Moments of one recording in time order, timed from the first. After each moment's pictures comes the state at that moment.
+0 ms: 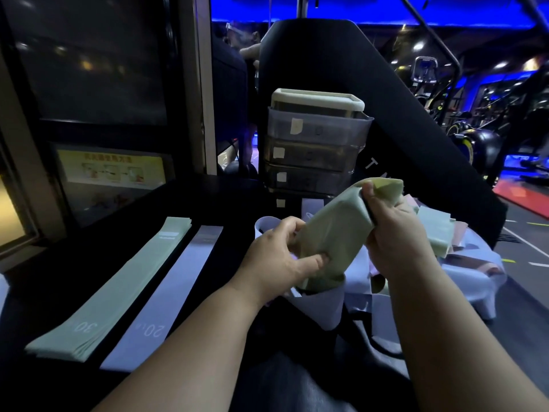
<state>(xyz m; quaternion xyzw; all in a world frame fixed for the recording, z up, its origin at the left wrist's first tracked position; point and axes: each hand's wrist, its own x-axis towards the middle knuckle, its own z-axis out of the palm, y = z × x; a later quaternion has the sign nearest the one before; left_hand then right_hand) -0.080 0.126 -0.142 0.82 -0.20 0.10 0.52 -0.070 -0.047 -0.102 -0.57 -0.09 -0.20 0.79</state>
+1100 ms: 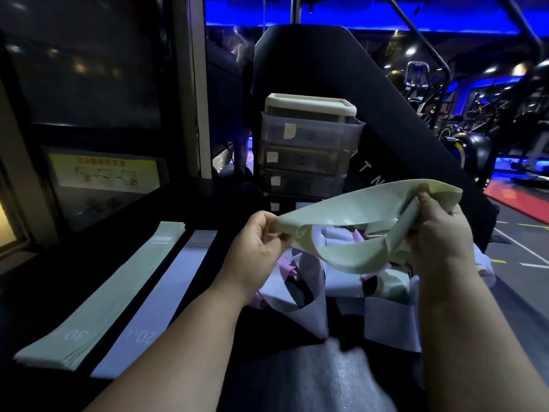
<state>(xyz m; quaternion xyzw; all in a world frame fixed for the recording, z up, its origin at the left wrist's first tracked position) -0.070 0.130 -0.141 0.71 -0.15 0.12 0.67 -0.076 -0.096 -0.093 -0.51 0.04 -0.34 0.79</state>
